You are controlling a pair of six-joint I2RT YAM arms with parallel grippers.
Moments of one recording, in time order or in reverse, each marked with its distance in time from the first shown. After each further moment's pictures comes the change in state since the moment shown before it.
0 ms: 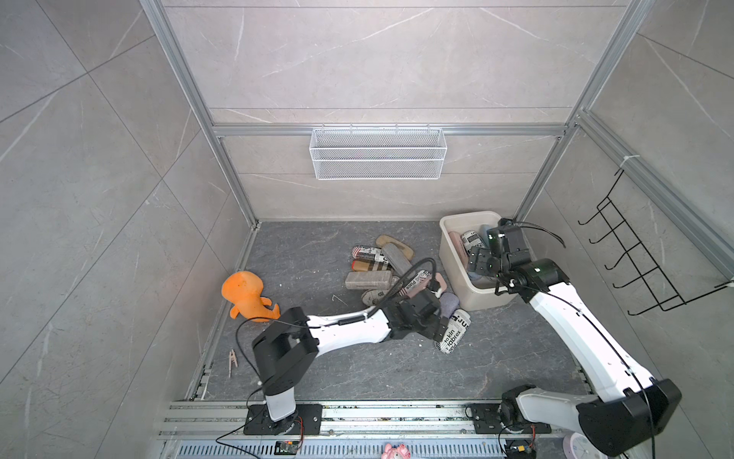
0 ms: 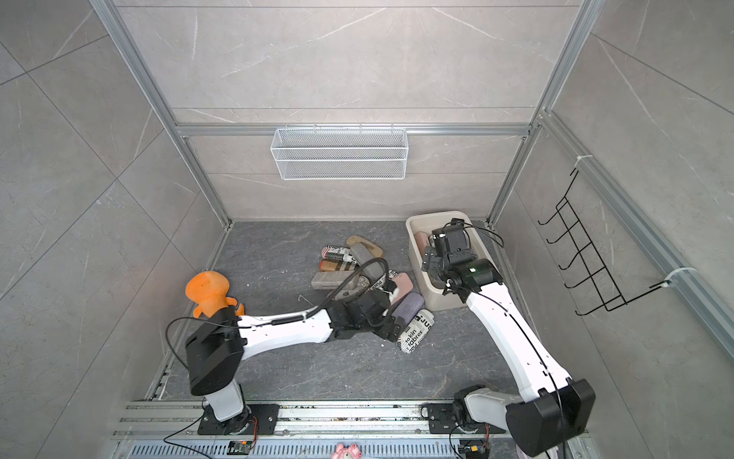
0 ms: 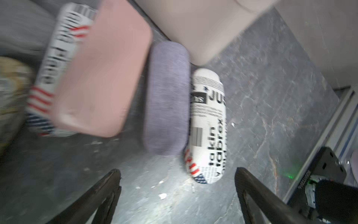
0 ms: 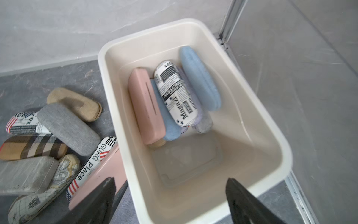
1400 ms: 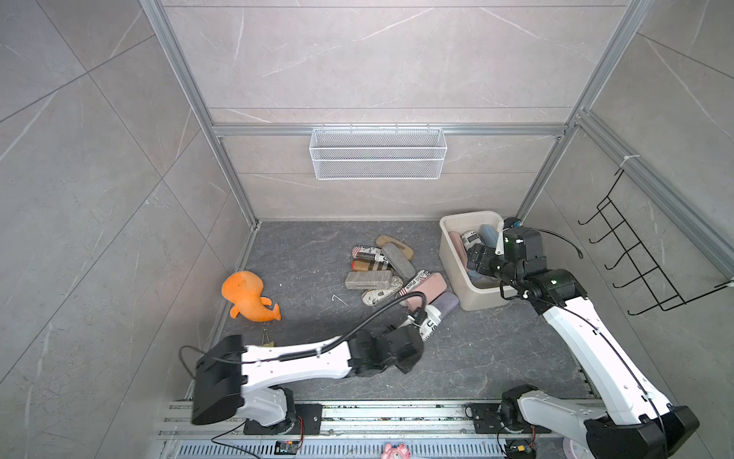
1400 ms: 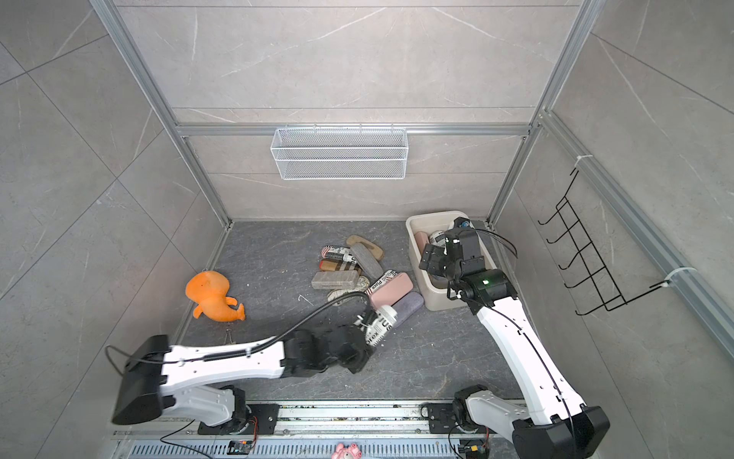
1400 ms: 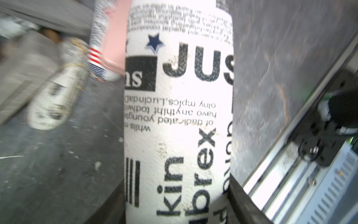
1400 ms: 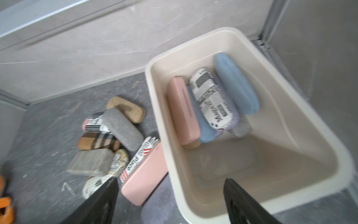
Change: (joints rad) left arm -0.137 -0.556 -0.372 -0.154 -0.293 0.017; right arm -0.009 -0.063 -0.028 0.108 -0.299 0.039
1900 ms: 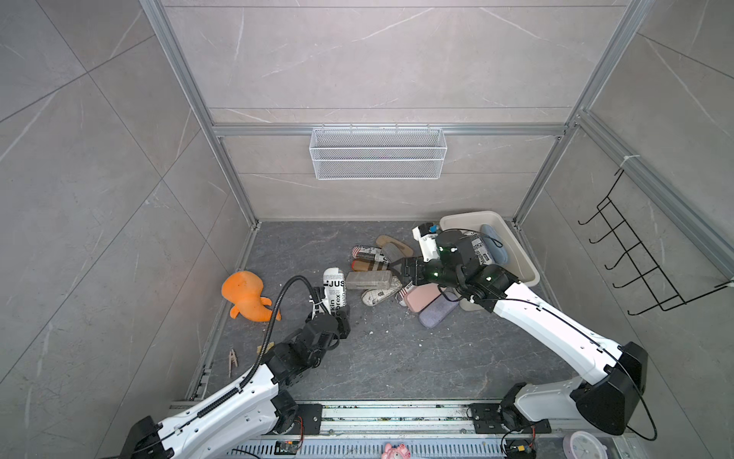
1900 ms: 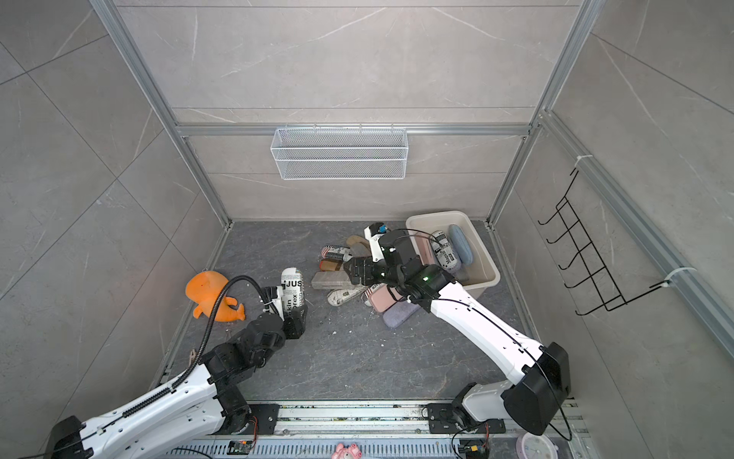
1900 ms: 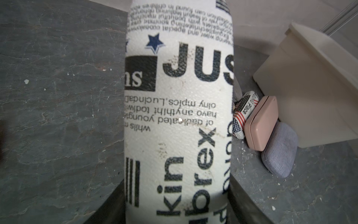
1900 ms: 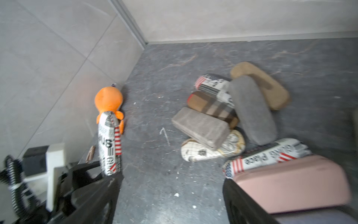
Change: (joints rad) left arm 0.482 -0.560 -0.493 0.264 -0.061 -0.174; right arm 0.422 0.245 0.047 0.284 -0.268 0.035
